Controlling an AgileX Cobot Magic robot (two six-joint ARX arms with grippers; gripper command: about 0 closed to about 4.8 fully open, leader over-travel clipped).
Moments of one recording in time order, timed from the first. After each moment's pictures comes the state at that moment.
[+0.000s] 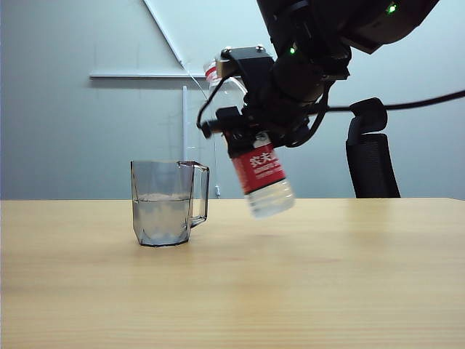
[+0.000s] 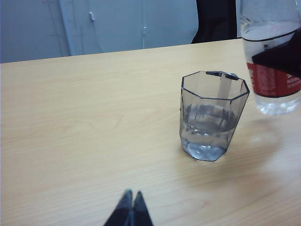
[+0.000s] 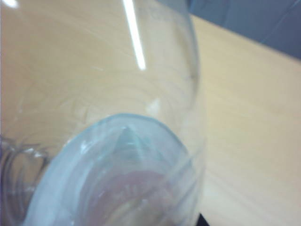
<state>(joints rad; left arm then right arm) -0.41 0.00 0.01 -0.09 -0.09 0.03 0.65 1.73 1.00 0.33 0.30 -0.08</state>
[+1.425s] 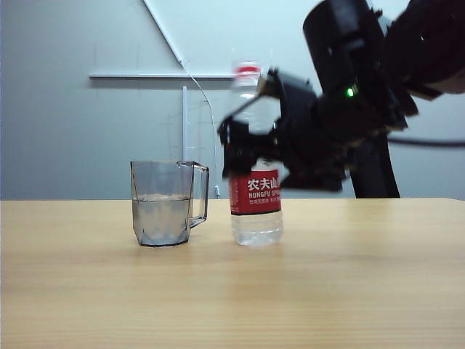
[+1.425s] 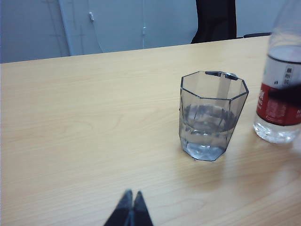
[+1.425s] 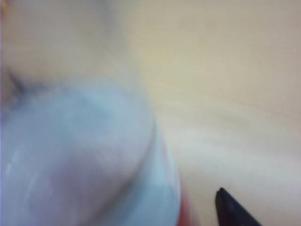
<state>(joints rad) -0.41 0.00 0.01 -0.09 -0.09 0.03 0.62 1.71 0.72 0.61 0.13 0.21</state>
